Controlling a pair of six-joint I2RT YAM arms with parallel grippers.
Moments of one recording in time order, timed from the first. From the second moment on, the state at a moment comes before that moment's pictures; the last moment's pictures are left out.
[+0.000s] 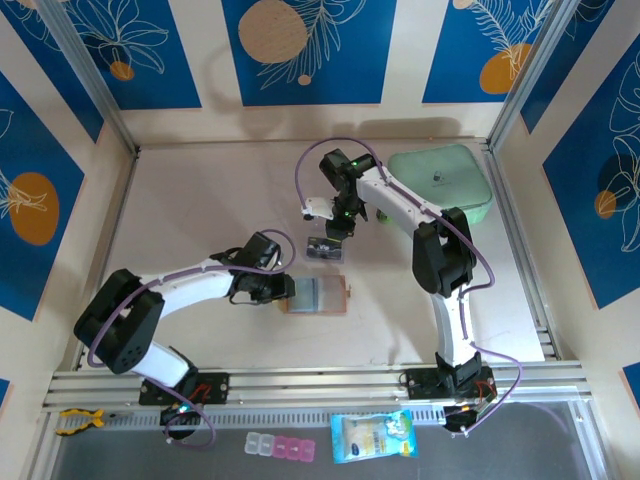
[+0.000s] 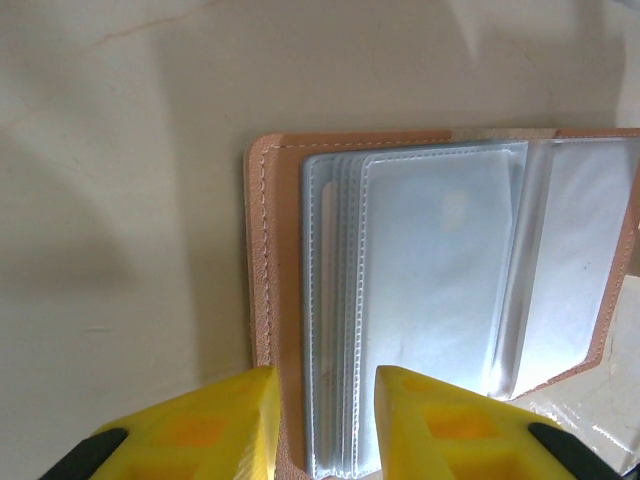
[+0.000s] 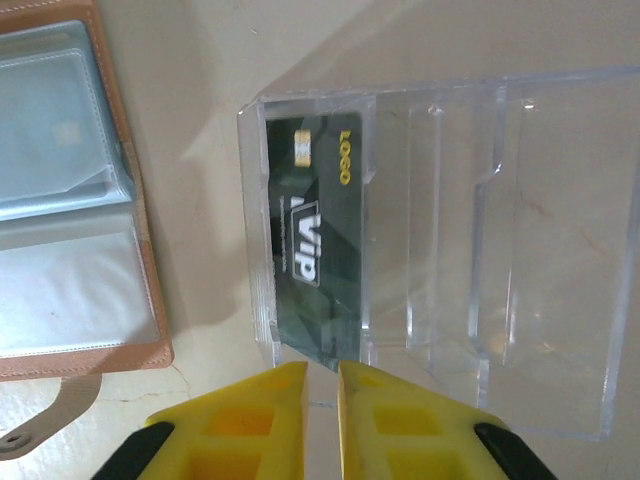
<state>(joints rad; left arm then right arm) -0.65 1.49 0.73 -0.36 0.29 -0.76 0.56 2.10 1.85 -1.20 -0.19 -0.86</state>
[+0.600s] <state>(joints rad) -0.65 1.51 0.73 -0.31 0.33 -0.76 0.66 1.87 1.60 -1.05 -0.18 -0.54</state>
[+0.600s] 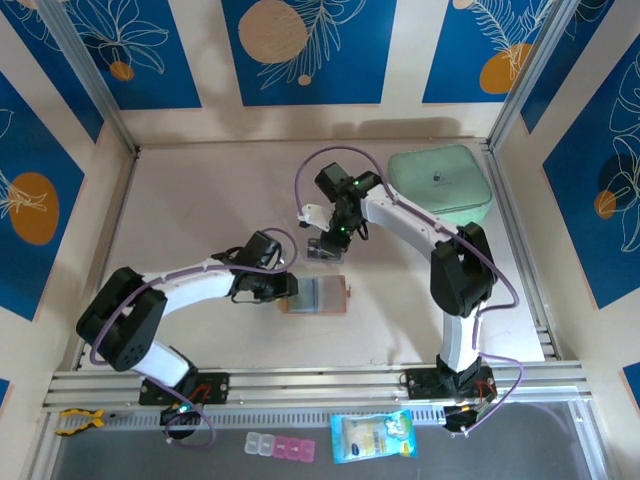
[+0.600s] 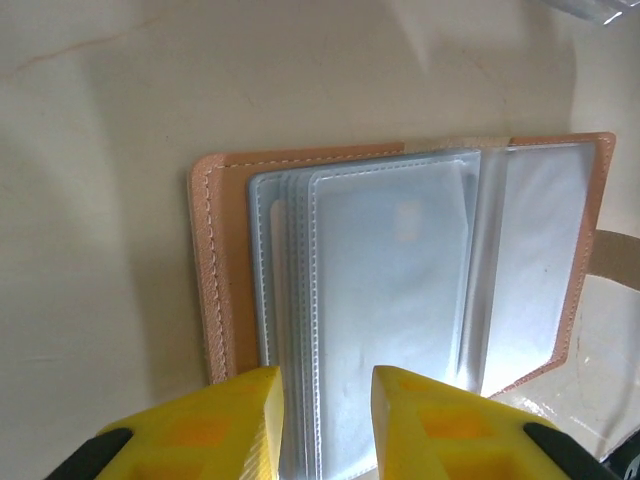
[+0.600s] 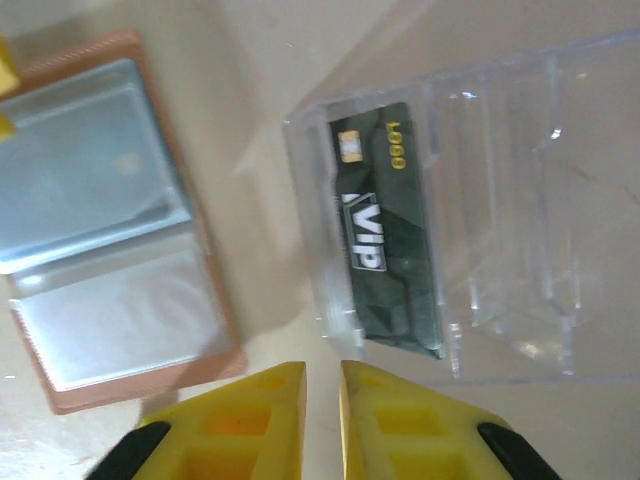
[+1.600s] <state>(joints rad) -0.64 1.43 0.67 -0.31 0.27 -0.75 0.76 1.59 1.13 -0.56 -0.36 0.56</state>
